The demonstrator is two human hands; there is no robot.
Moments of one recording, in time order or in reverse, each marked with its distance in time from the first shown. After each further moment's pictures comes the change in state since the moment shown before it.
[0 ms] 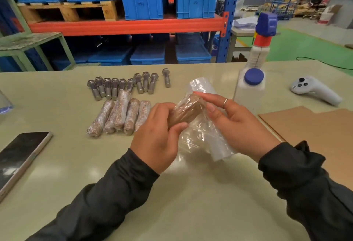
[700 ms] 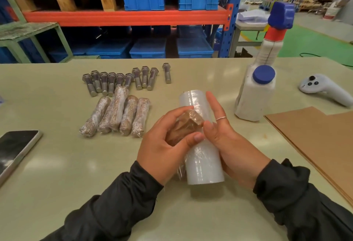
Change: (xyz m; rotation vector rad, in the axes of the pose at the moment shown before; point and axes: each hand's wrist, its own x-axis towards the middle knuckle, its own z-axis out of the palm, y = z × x) left_hand -0.004 -0.008 0.026 -0.722 -0.003 -0.233; right_hand -0.005 0.027 0.028 0.685 -0.213 0.181
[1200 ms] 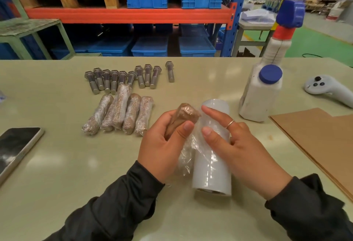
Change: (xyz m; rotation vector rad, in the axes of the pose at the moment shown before) left_hand 0.000 0.003 -0.004 -0.106 0.075 -0.099; right_hand -0.009 -0.006 0.004 -0.637 0.290 -0.022
